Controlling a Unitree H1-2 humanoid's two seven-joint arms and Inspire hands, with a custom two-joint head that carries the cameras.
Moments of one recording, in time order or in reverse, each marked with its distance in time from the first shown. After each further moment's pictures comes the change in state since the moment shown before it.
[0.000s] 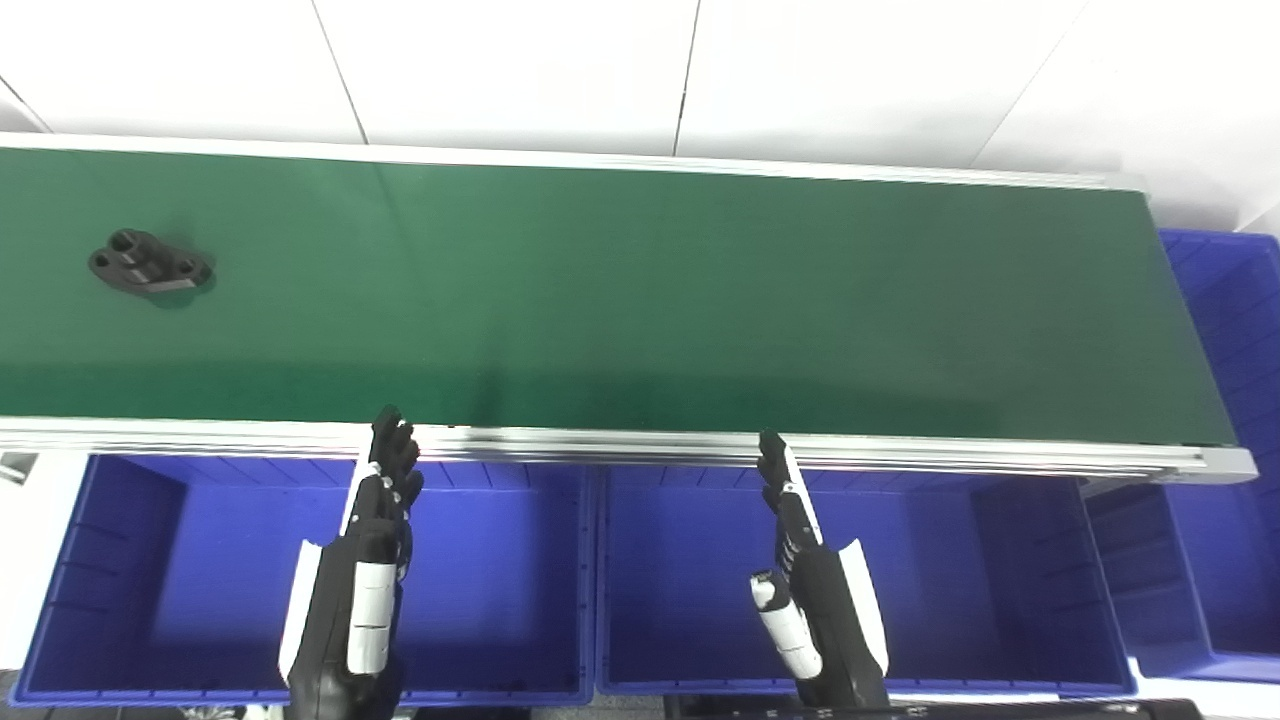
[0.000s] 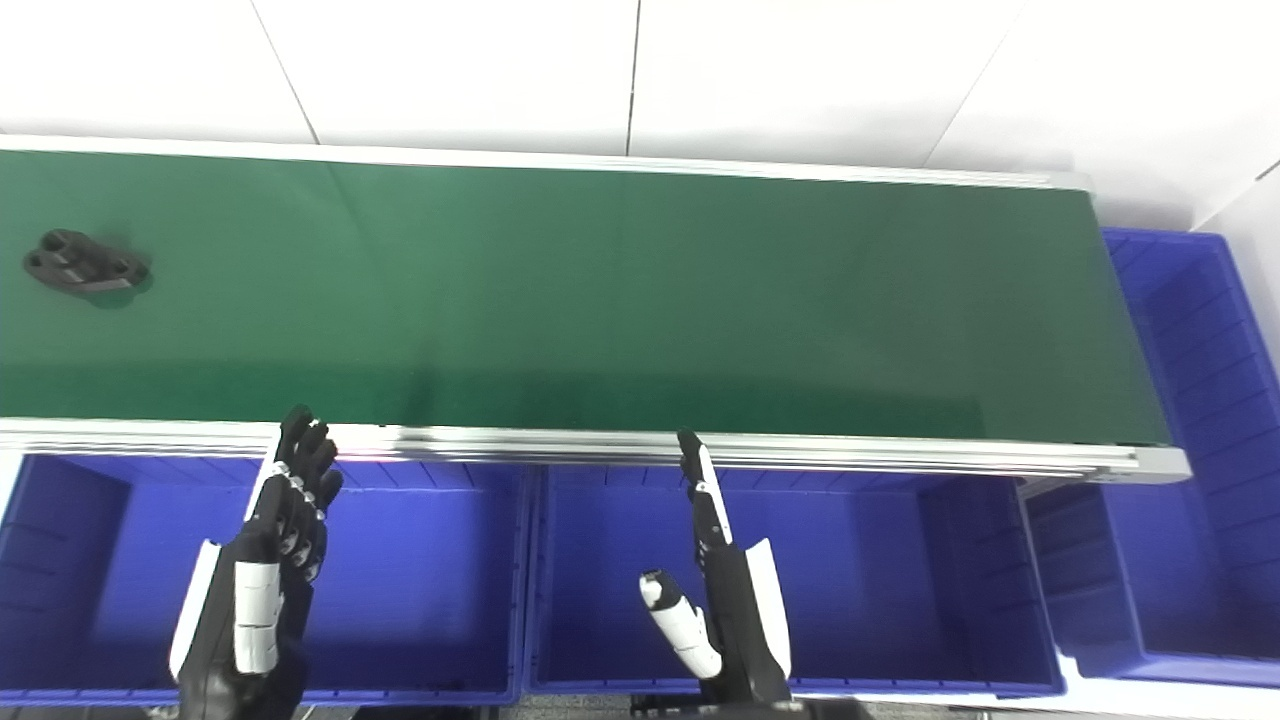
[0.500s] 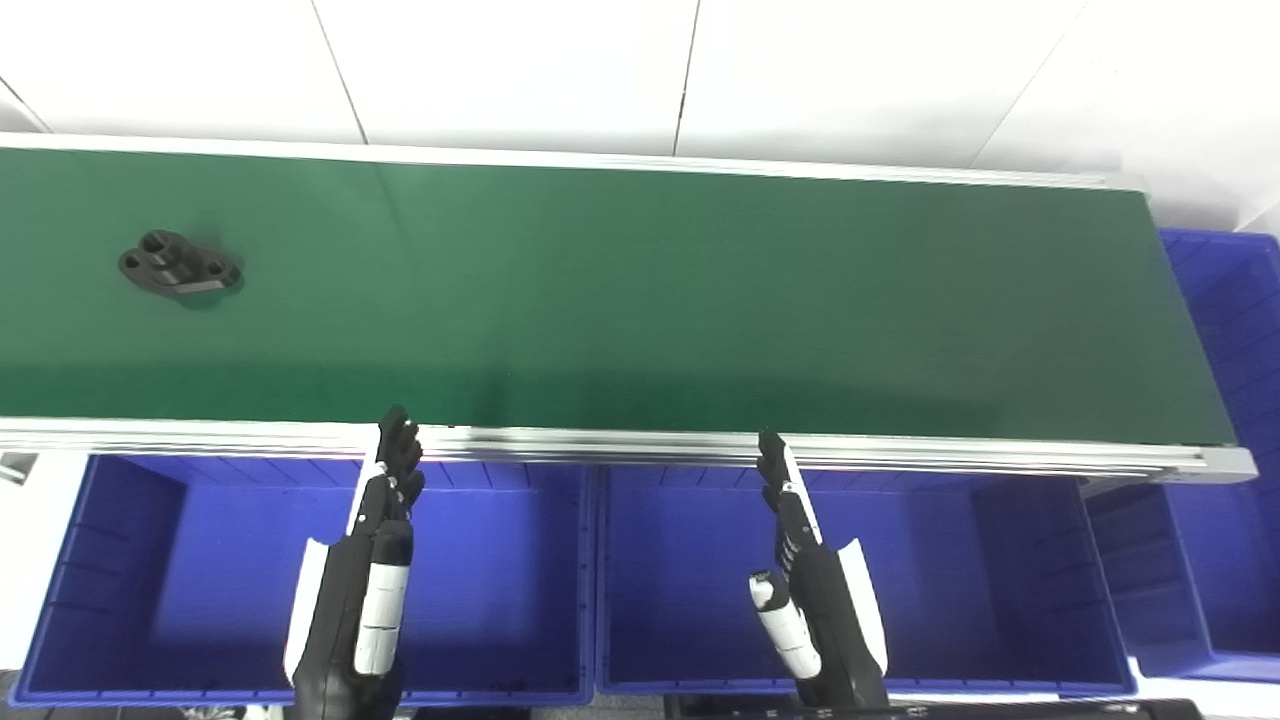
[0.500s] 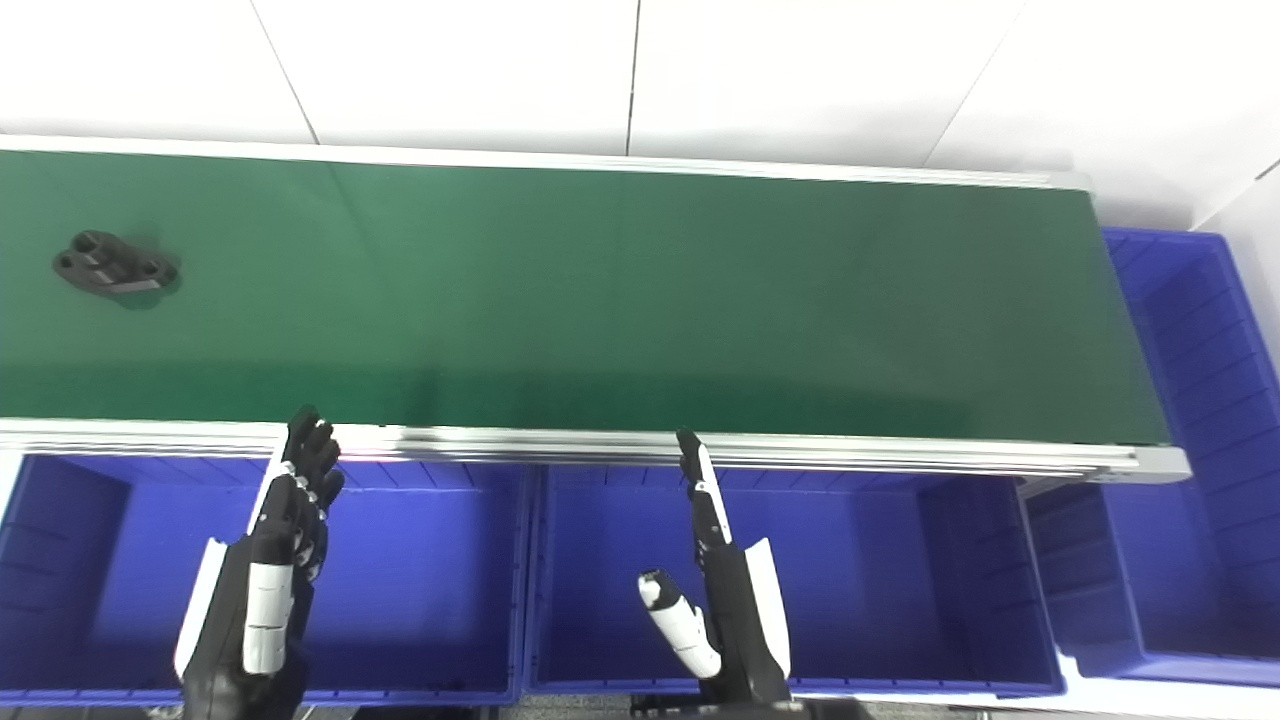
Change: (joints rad) left arm 0.000 -0.004 -0.002 0.002 0.041 0.001 -0.006; right arm -0.001 0.000 0.000 0.001 -0.003 0.000 0.000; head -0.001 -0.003
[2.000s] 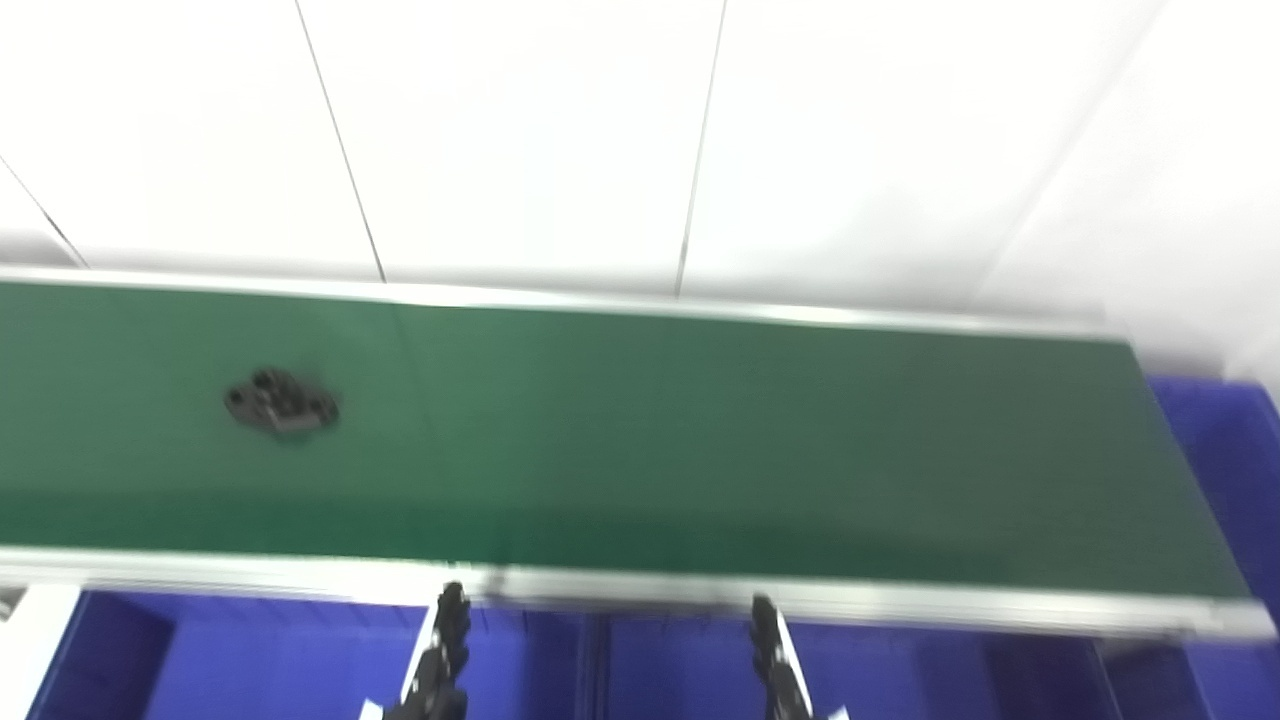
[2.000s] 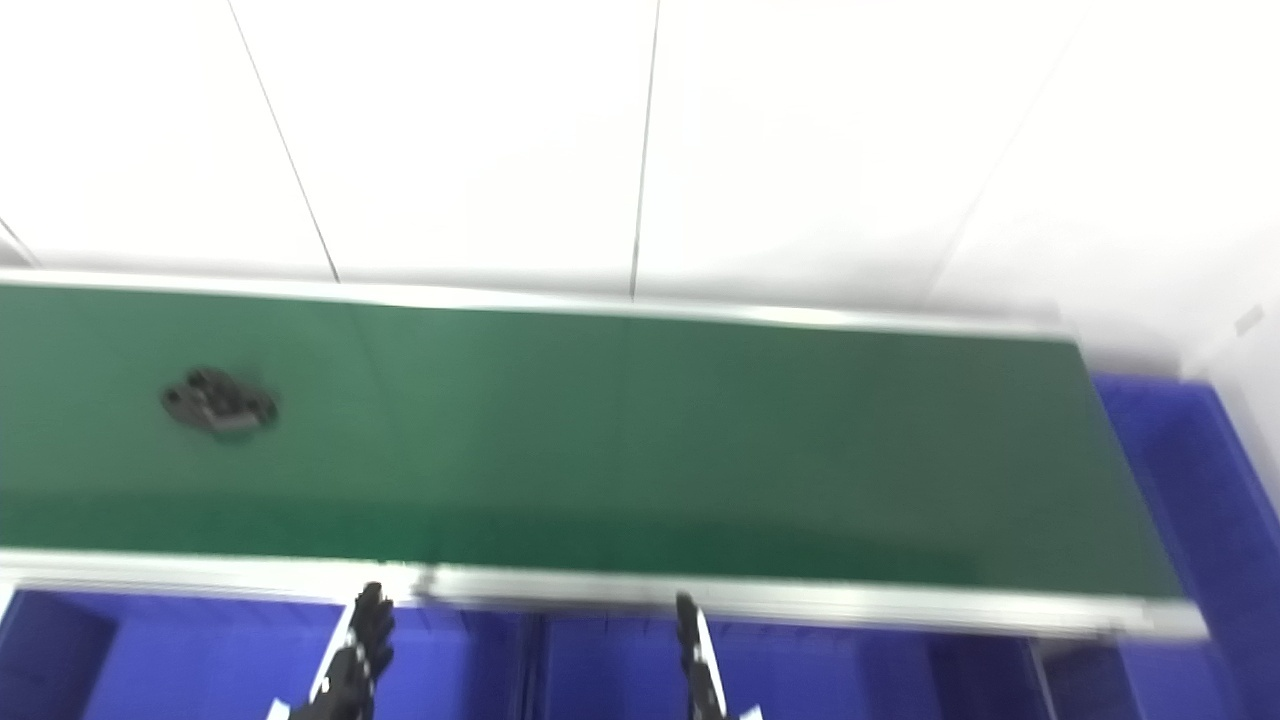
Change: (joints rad) left arm -0.064 -0.029 -0.006 0.282 0.009 -0.163 -0.024; right arm -0.077 0.022 -0.056 0.244 0.078 -0.154 -0.008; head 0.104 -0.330
